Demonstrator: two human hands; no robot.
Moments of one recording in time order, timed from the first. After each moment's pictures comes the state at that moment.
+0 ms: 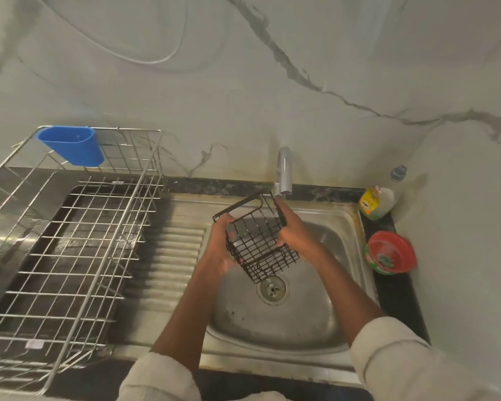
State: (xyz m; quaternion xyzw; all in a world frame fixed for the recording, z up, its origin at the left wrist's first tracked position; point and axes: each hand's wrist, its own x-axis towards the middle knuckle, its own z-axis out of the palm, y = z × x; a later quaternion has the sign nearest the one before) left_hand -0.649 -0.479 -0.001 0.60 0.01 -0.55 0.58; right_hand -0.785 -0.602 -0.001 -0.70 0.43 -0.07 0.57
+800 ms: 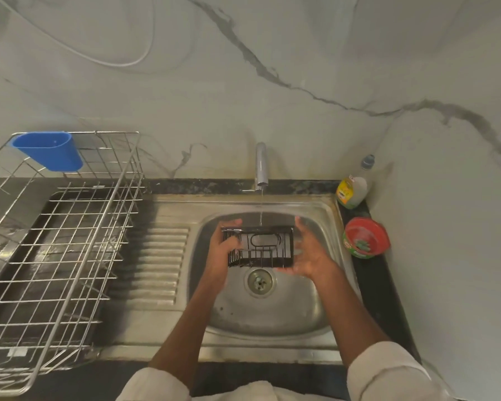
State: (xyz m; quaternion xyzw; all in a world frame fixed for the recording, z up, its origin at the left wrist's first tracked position) left_hand -0.693 -0.453 -0.038 0.62 -0.23 -0.43 0.62; right_hand -0.866 -0.582 -0.033 -0.18 0.53 -0.14 0.82
